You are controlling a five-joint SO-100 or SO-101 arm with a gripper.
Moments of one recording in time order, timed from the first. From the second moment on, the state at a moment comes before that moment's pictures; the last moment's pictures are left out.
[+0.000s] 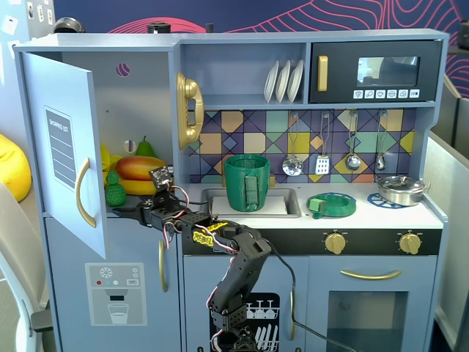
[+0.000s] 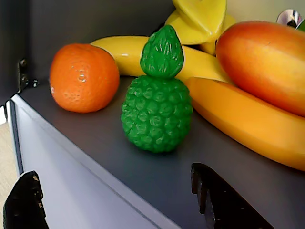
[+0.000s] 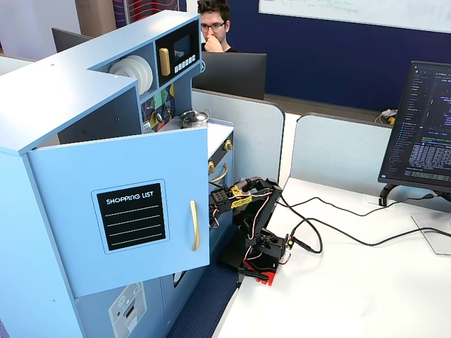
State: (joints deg) arm -45.0 116.5 122.0 -12.0 -99.0
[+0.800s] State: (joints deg) arm -41.3 95.2 101.8 -14.4 -96.5
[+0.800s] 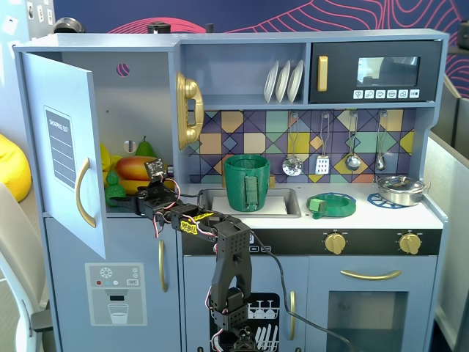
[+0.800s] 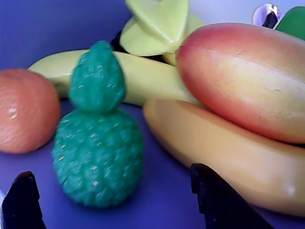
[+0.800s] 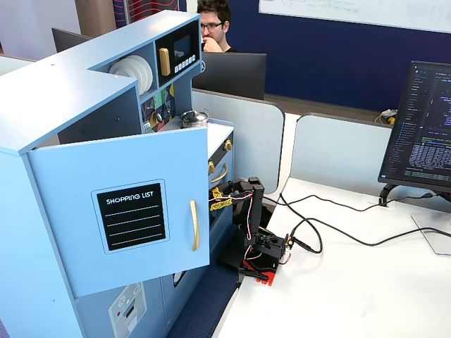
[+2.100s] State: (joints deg) arm -43.0 77.5 82.4 -13.2 -96.6
